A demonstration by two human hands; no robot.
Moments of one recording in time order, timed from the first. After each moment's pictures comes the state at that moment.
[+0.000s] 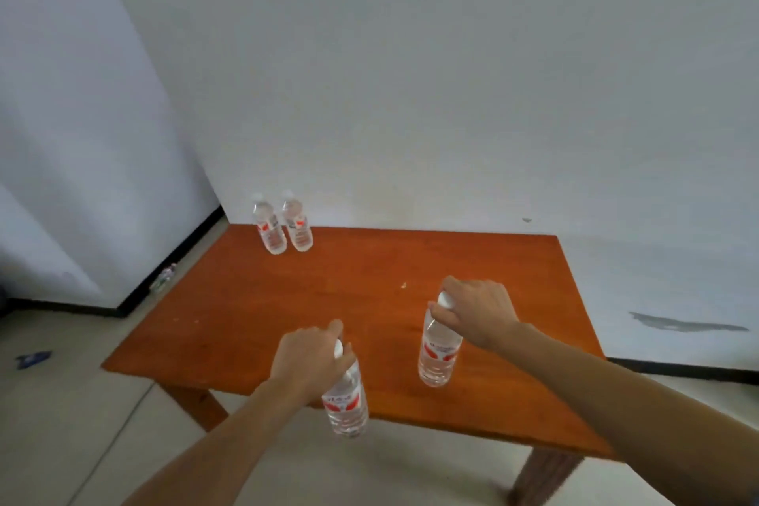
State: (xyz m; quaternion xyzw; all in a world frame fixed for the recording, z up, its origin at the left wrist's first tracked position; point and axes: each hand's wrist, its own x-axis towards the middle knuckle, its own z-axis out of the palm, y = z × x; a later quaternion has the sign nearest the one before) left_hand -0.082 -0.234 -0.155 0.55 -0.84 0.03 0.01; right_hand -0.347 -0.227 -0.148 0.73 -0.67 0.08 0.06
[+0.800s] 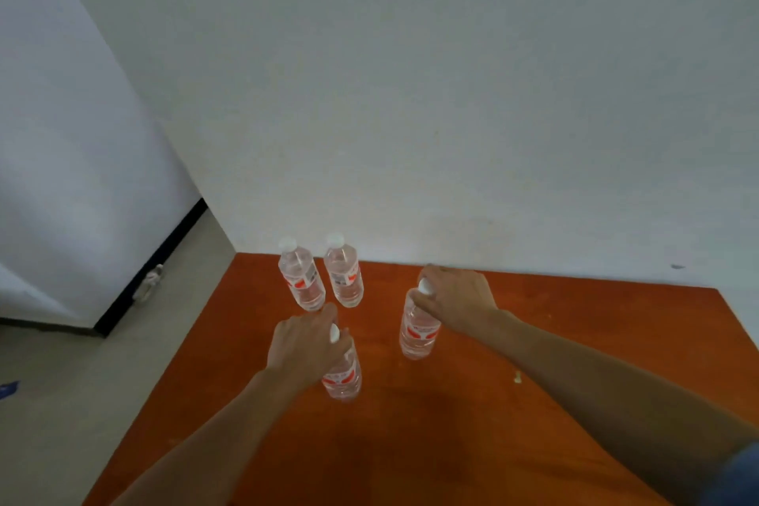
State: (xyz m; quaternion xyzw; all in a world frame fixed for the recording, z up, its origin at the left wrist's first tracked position) left_hand 0.055 -0.636 -0.196 0.57 -0.82 -0.02 0.04; right_hand -0.191 -0.639 -0.192 0.72 -0.68 0.08 -0.02
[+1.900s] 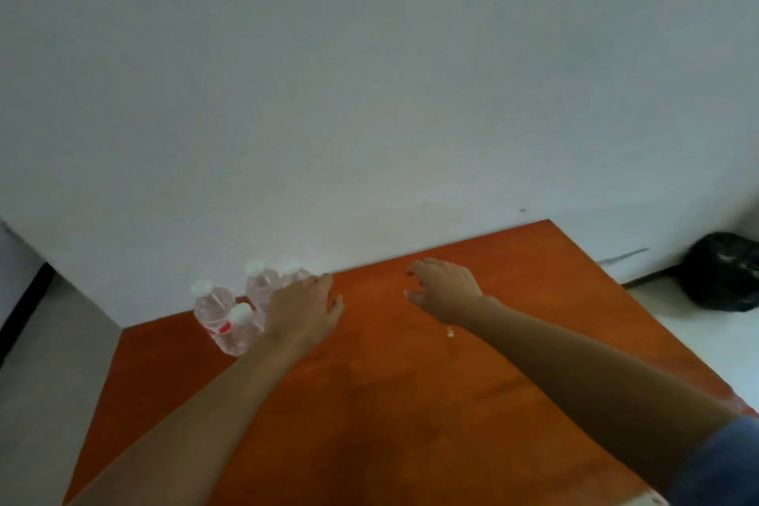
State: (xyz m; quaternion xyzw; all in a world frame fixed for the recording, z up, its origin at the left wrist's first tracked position) left_hand 0.013 -0.676 -0.168 0.37 -0.92 -0.01 0.08; right_hand -0.195 -0.568 -0.178 0.58 -0.81 0.07 -0.06
